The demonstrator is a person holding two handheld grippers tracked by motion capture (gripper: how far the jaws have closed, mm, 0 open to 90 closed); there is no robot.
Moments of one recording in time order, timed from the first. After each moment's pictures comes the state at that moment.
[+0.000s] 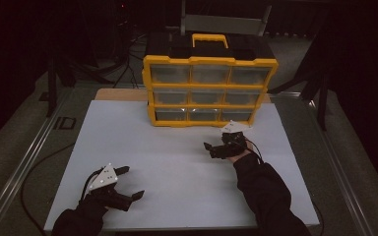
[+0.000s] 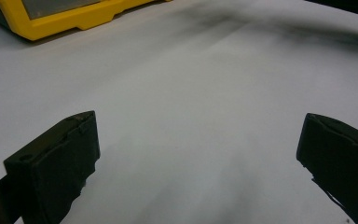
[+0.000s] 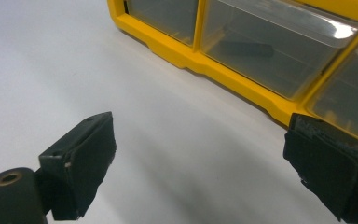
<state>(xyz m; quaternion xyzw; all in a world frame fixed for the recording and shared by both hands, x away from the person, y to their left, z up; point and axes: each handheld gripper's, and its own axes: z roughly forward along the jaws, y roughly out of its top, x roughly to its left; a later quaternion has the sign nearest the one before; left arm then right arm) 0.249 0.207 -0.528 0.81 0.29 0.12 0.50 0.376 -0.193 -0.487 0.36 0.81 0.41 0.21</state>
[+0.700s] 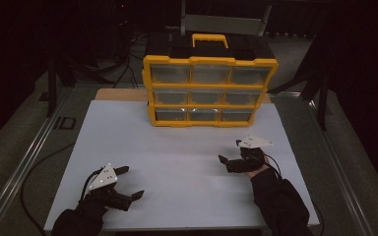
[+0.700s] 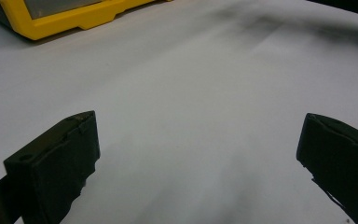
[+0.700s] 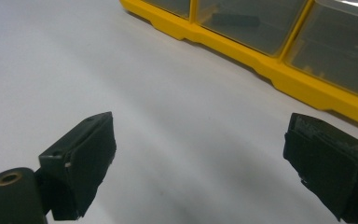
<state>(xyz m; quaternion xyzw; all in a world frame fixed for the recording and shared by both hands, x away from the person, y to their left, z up) 0.249 0.208 -0.528 0.81 0.29 0.12 0.50 0.333 -0.240 -0.493 0.36 0.81 0.42 0.20</state>
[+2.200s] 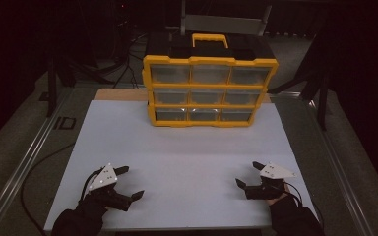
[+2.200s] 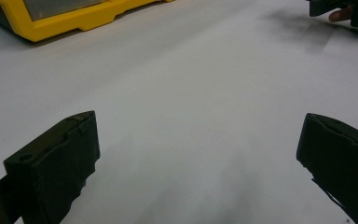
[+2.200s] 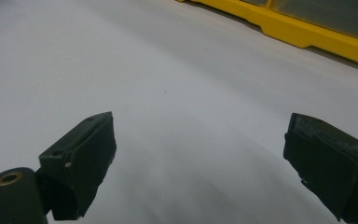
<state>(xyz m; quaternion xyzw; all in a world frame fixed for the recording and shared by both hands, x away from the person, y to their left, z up) 0.249 0.208 -0.527 0.81 0.29 0.13 0.50 0.267 -0.295 -0.528 0.35 0.80 0.44 0.22</state>
